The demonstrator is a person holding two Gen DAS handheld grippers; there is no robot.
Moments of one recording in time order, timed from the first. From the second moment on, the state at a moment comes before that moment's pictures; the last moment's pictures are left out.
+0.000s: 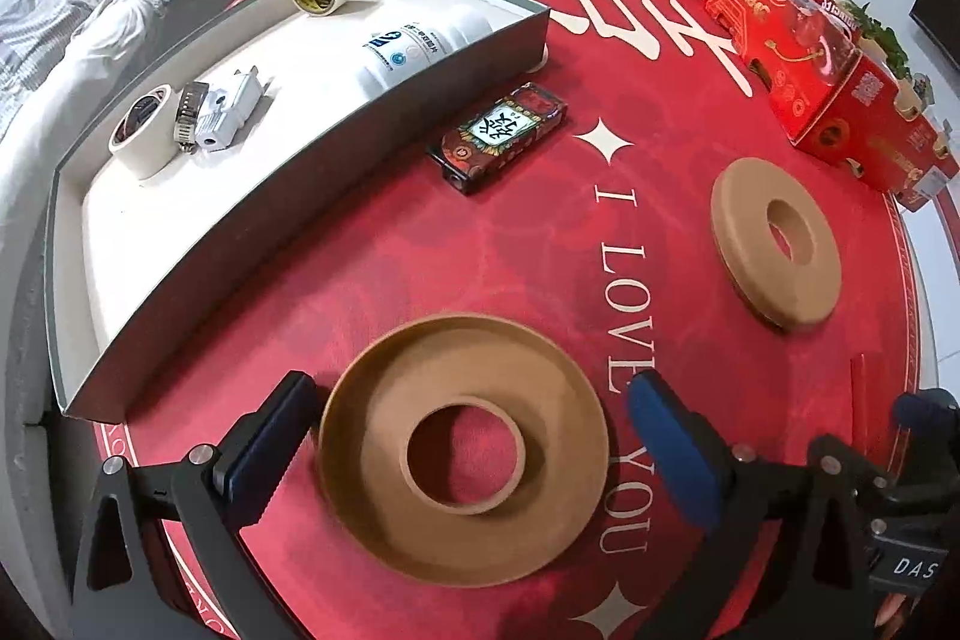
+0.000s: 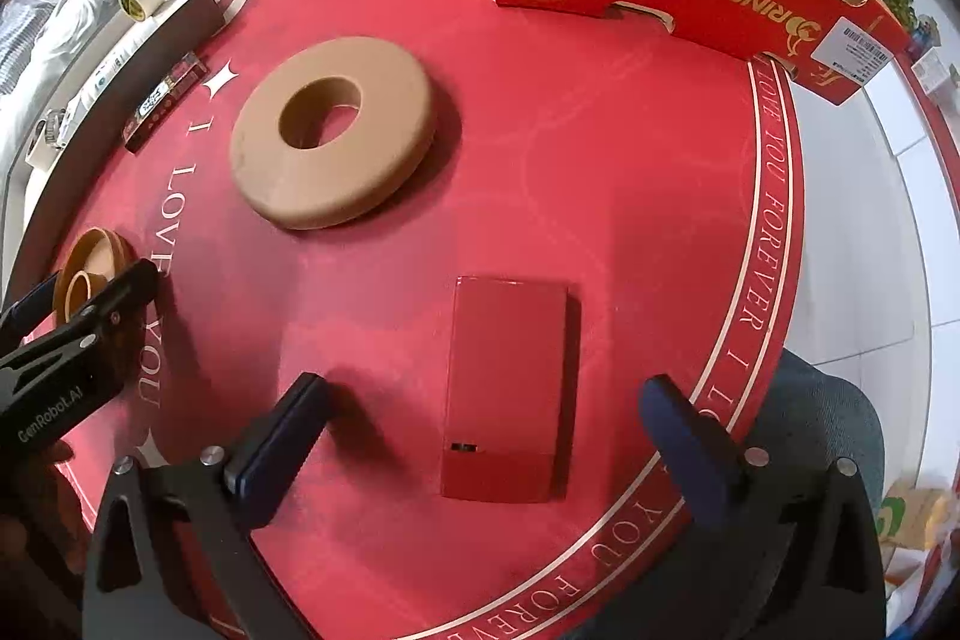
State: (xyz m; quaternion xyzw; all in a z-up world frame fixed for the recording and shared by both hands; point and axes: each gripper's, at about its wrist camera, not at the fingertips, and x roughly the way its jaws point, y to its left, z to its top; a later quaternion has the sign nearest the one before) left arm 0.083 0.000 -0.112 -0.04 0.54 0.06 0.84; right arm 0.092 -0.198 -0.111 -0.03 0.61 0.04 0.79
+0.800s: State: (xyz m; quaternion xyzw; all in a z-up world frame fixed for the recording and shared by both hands) left arm 0.076 0.011 -0.104 -0.06 0.58 0.03 0.81; right arm 0.084 -0.187 -0.090 -0.04 0.60 0.06 0.79
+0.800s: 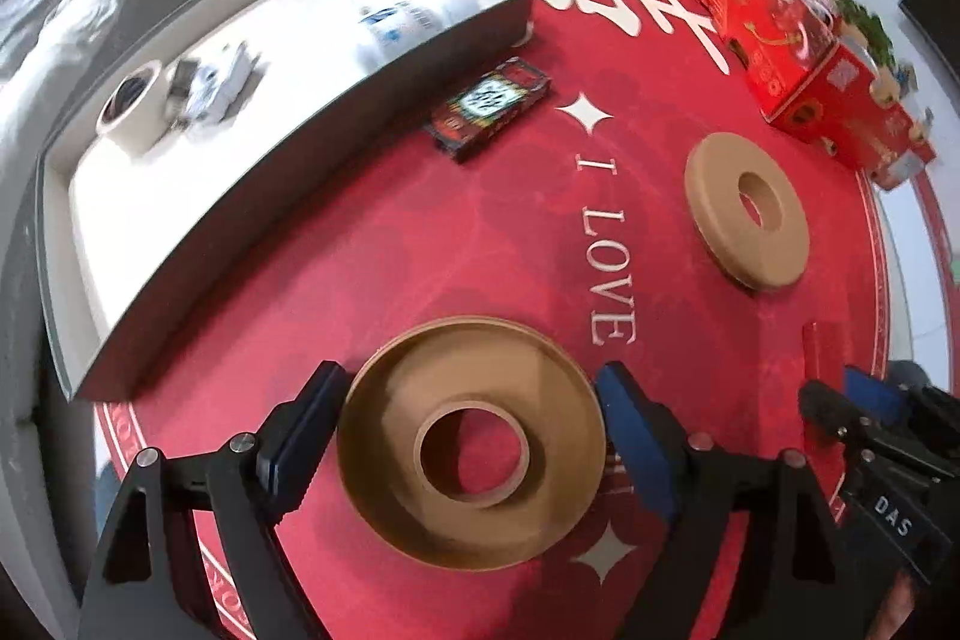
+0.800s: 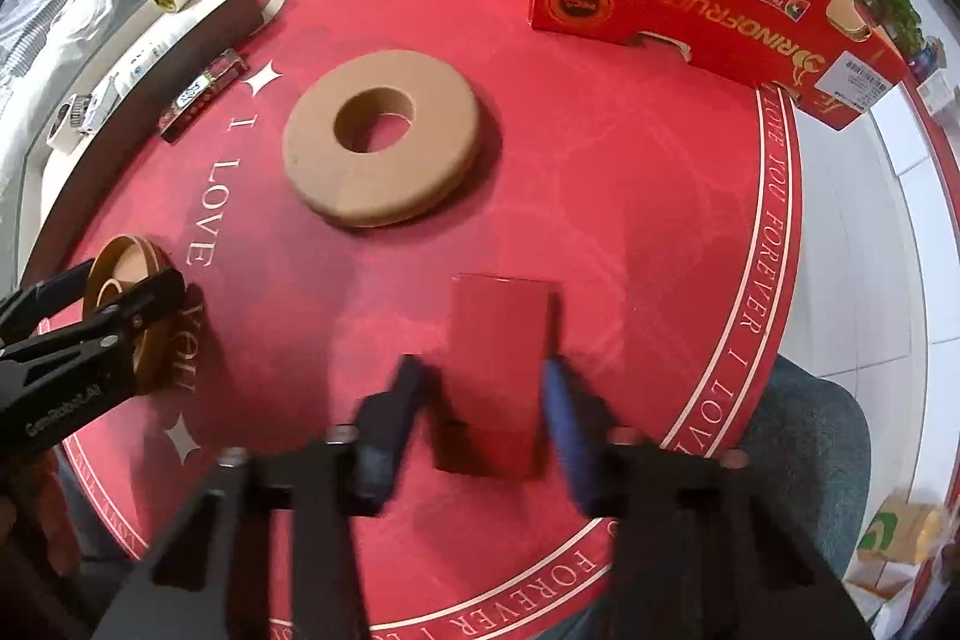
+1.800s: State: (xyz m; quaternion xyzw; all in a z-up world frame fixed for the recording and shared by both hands) left arm 0.041 0.018 -0.104 -0.04 0.56 0.06 0.83; right arm 0.079 -0.197 -0.092 -0.03 0.62 0.05 0.79
